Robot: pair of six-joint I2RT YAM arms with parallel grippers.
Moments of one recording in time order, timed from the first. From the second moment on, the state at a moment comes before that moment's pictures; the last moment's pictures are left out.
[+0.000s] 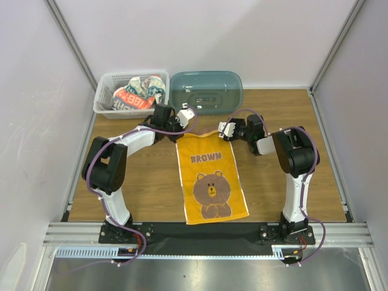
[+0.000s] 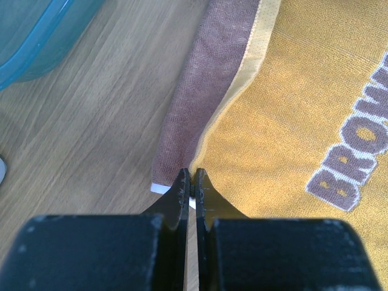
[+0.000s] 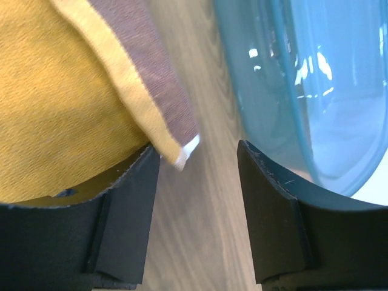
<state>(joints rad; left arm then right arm) -0.37 1.82 1.17 -0.12 0.33 0.46 0.28 2.07 0.98 0.71 -0.53 -1.09</state>
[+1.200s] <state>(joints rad) -0.33 1.73 1.29 0.01 0.36 0.19 0.21 1.79 1.47 0.18 -0.74 -0.17</state>
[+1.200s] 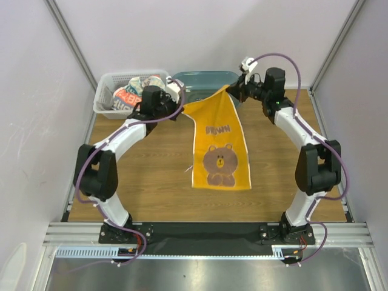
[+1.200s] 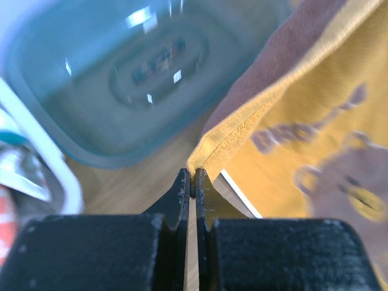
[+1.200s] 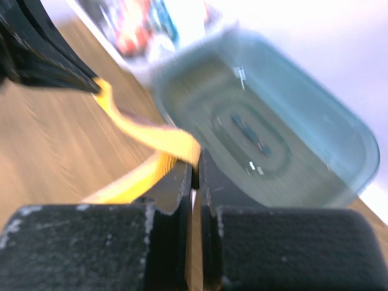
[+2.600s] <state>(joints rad) -0.34 1.38 1.70 -0.28 0.39 0.13 0.23 1.37 1.72 -0.45 -0.67 -0.28</state>
